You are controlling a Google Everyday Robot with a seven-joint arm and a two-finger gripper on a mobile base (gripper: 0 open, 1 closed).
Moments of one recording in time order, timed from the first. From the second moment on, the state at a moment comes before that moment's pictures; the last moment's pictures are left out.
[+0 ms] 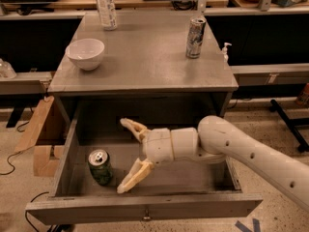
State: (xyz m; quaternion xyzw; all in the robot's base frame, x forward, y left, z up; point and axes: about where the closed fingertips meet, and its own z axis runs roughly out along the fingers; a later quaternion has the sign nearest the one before) arm 0.449 0.095 0.745 -0.58 0.49 0.43 0.49
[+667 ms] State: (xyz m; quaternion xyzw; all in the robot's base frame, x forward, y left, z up) arm 0.473 0.004 0.833 -0.54 0.53 0.34 0.56
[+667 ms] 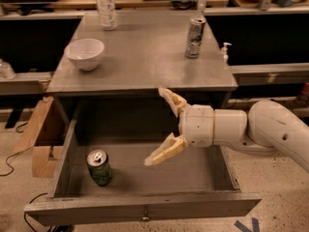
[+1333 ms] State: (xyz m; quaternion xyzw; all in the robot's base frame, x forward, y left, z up) arm 0.474 -0.013 0.835 -0.53 0.54 0.33 0.57
